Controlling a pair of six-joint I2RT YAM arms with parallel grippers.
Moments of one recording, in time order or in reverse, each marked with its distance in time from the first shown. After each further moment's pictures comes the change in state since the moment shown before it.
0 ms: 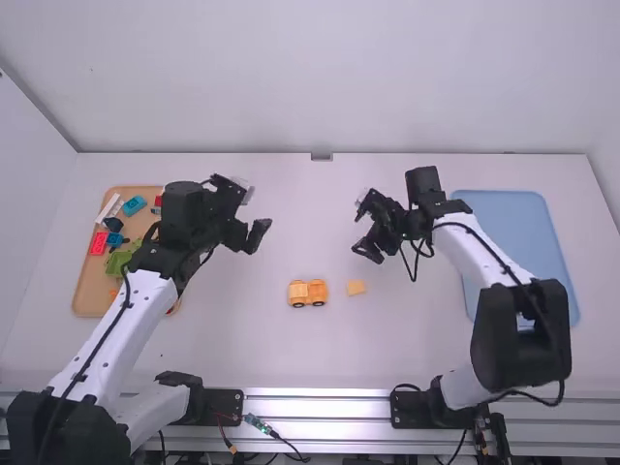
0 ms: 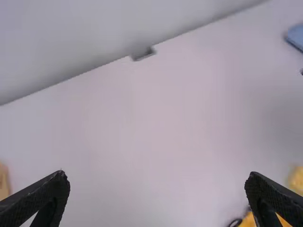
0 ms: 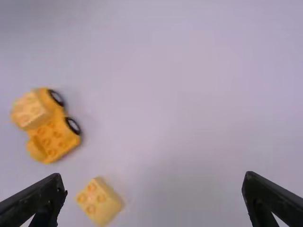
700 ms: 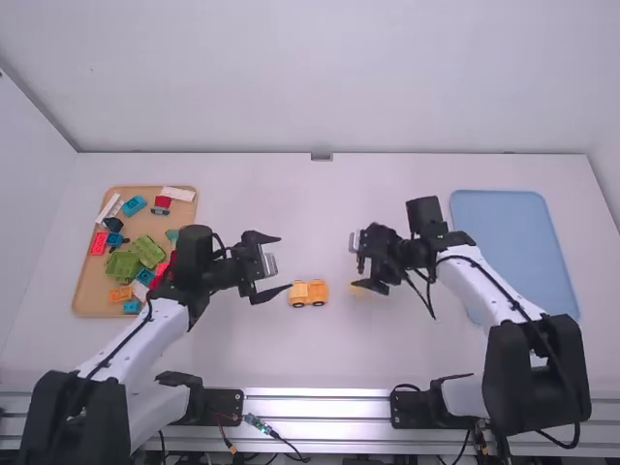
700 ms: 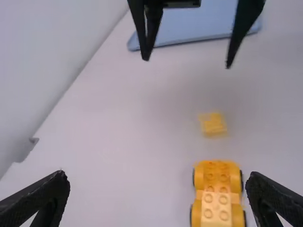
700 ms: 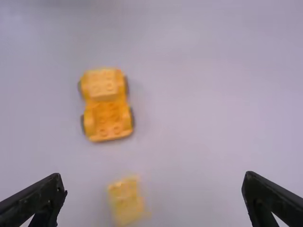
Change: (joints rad) left arm 0.000 0.000 -0.388 0.386 0.540 0.581; right arm 0.012 -0.136 -0.245 0.040 -0.158 -0.445
